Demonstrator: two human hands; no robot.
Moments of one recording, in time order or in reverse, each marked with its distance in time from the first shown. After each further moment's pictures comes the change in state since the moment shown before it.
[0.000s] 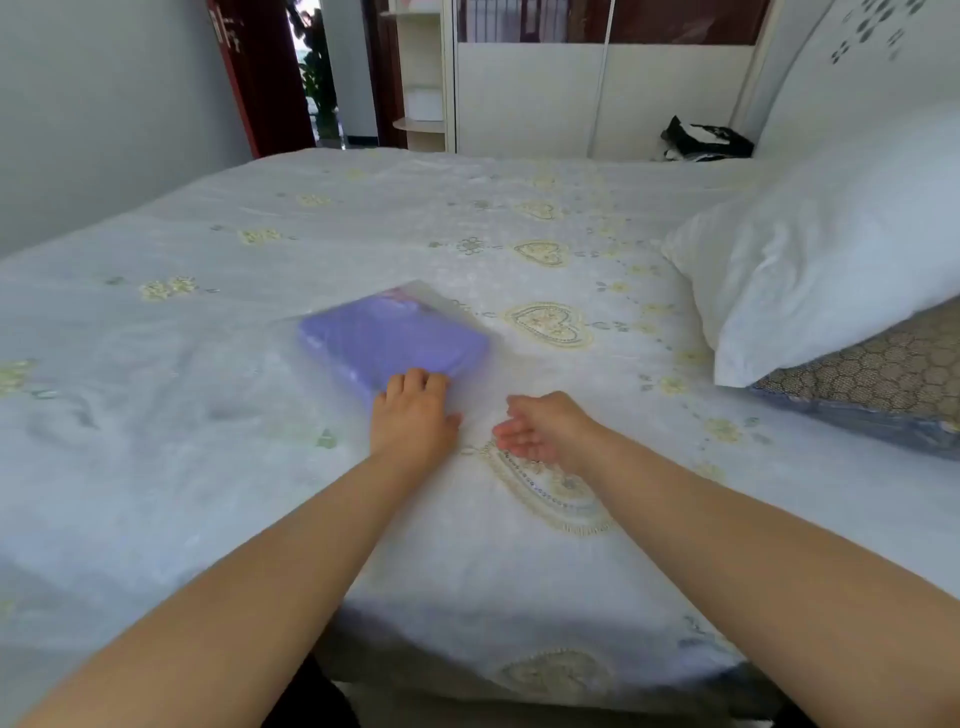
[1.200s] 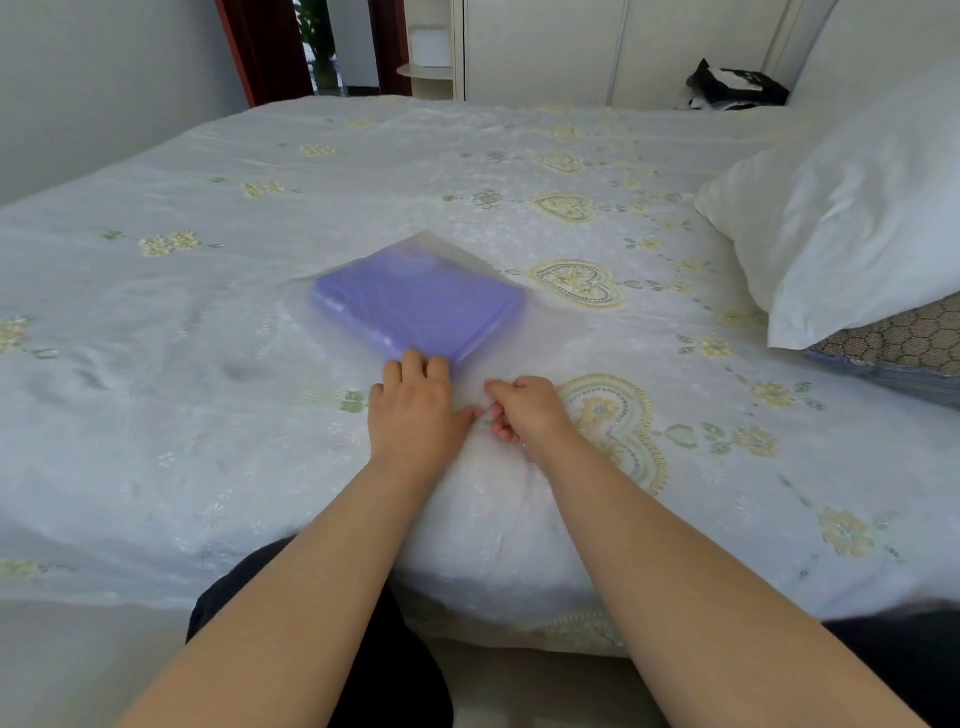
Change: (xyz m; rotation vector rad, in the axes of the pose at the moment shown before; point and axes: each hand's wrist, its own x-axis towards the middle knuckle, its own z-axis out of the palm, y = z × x) left_hand -0.028 -0.027 0.017 0.050 0.116 -0.043; right_hand 0.020 0.037 0.061 0.000 0.174 -0.157
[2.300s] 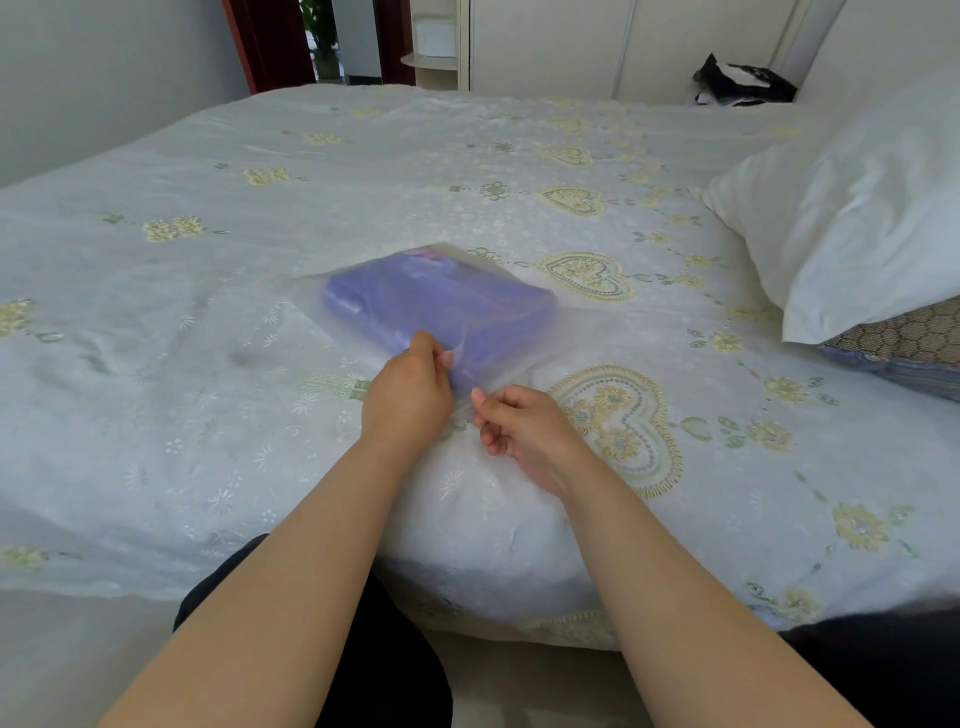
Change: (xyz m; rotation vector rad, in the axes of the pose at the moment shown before) left_hand 0.008 -0.017 -0.018 -0.427 -0.014 -0.118; right_hand -0.041 0.009 0.005 0.148 -0.289 -0.089
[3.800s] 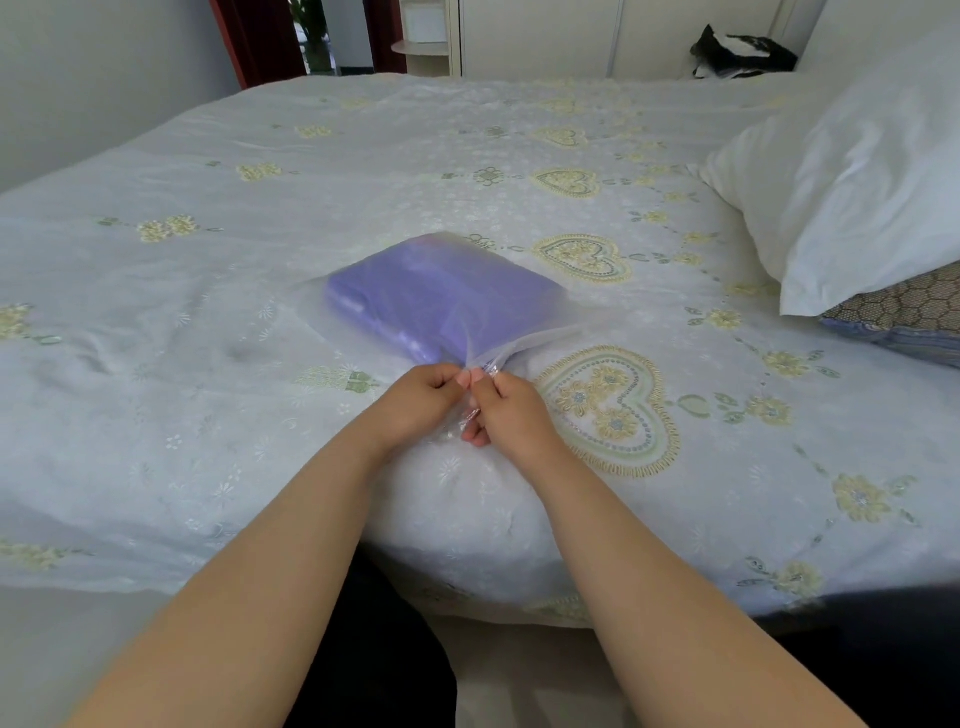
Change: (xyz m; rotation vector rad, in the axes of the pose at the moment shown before) left_hand -0.009 -0.011 0.004 -0.516 -0.548 -0.002; right_hand 0.005 0.013 0.010 -0.301 0.145 -0.114
